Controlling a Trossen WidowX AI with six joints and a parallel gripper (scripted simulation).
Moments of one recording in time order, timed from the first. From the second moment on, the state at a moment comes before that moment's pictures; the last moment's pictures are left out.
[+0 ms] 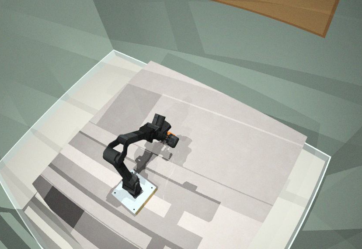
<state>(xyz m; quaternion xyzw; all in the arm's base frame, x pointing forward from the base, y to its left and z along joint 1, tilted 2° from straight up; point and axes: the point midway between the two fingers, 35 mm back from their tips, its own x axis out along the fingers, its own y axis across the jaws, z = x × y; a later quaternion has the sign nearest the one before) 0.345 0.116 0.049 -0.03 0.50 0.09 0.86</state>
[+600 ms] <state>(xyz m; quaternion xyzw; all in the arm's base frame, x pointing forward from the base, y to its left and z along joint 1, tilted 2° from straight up) 0.359 0.121 0.028 -0.02 0.39 0.09 0.92</state>
